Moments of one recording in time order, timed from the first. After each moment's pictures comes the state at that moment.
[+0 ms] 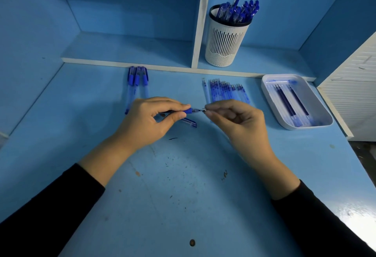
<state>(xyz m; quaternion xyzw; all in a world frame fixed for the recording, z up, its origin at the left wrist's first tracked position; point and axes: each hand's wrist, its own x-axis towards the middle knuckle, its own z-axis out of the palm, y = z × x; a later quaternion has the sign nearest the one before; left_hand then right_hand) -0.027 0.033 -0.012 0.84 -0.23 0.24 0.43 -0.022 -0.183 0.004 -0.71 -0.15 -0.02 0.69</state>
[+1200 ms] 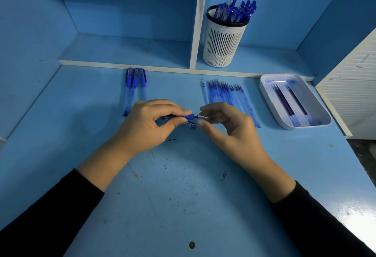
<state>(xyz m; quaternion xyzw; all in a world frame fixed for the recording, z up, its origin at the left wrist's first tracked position) -0.030 0.031 -0.007 0.84 -0.26 0.22 0.41 -0.025 -0.183 -0.004 -0.78 -0.23 -0.03 0.58</state>
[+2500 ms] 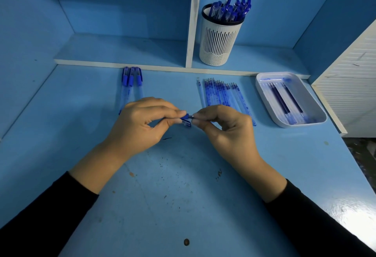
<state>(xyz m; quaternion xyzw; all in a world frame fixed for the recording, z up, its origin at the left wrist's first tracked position) -0.037 0.029 -0.003 0.84 -0.28 0.30 0.35 -0.030 -0.175 -0.004 -0.75 -0.22 -0.12 0.61</state>
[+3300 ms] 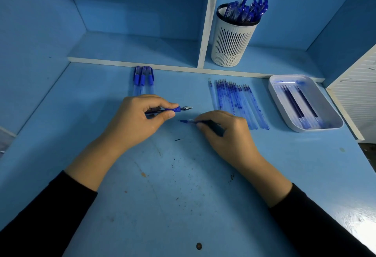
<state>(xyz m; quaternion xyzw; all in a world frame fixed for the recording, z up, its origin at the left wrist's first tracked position) -0.037 0.057 -0.001 0.87 -0.10 0.15 0.46 -0.022 -0.163 -0.012 -0.86 -0.25 -0.10 0.44</state>
